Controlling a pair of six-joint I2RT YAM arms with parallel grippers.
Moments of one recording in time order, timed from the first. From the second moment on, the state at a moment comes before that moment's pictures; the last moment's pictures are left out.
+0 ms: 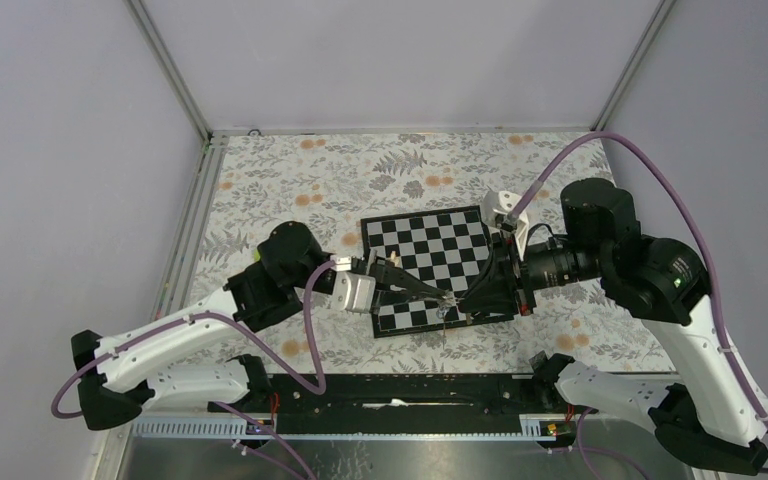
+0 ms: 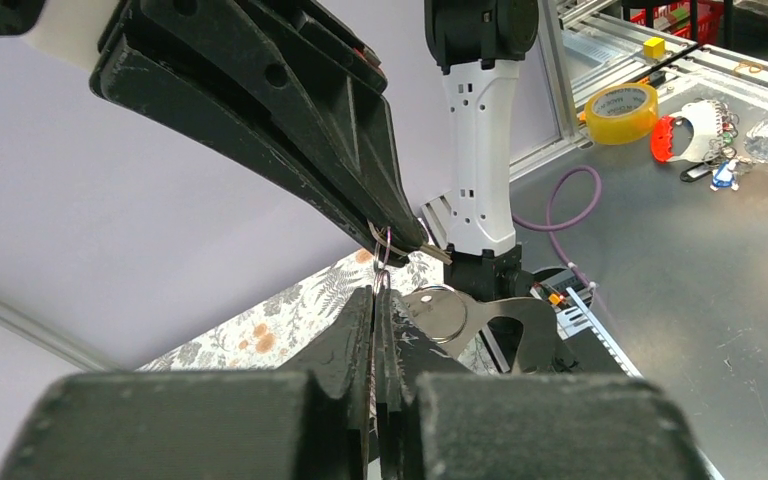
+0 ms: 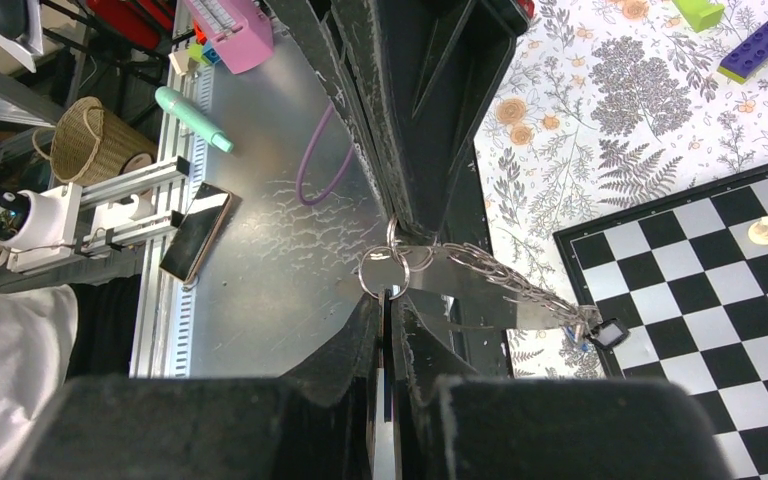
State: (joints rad) left arm -1.09 1.02 1.04 0.16 0.77 0.33; right arm 0.73 0.99 1.60 -1.14 -0.84 -0.02
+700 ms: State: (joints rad) left arm -1.08 0.99 0.99 0.26 0.74 0.26; right arm 0.73 0.94 1.46 -1.03 -0.83 -0.01
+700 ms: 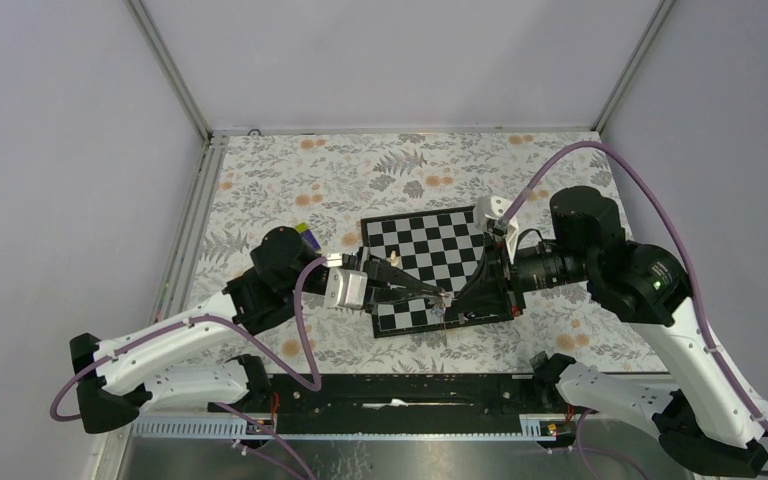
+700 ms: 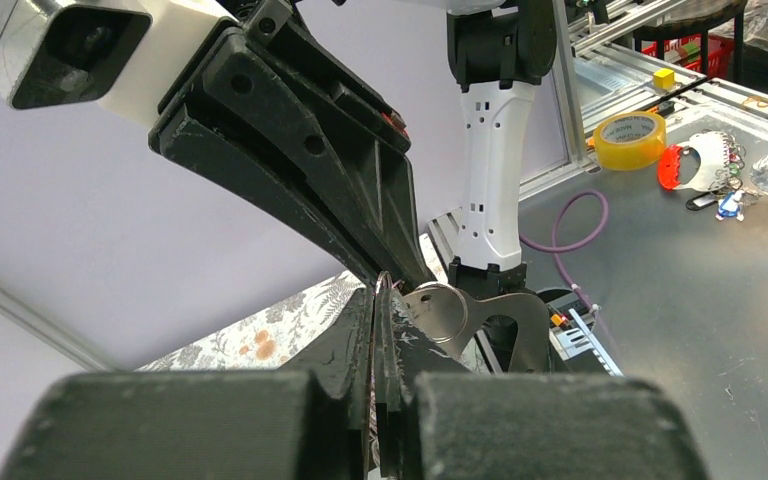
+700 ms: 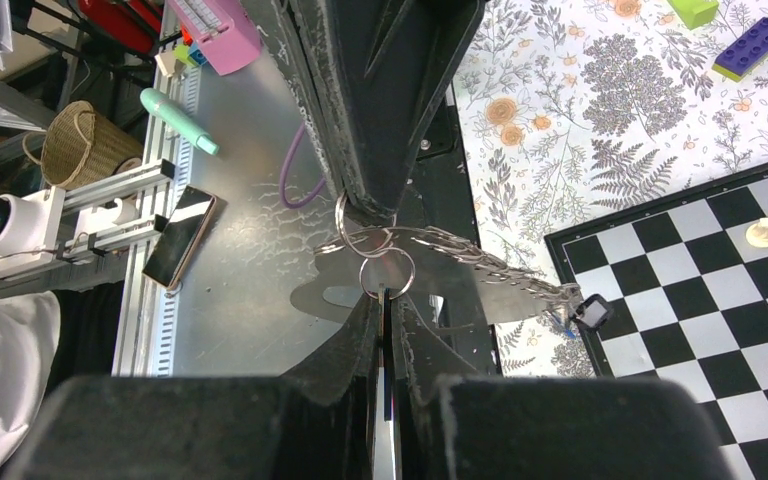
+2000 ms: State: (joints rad) left arm -1.07 1.00 0.95 0.37 0.72 0.19; right arm 0.73 0.91 1.40 -0.94 -0.77 0.02
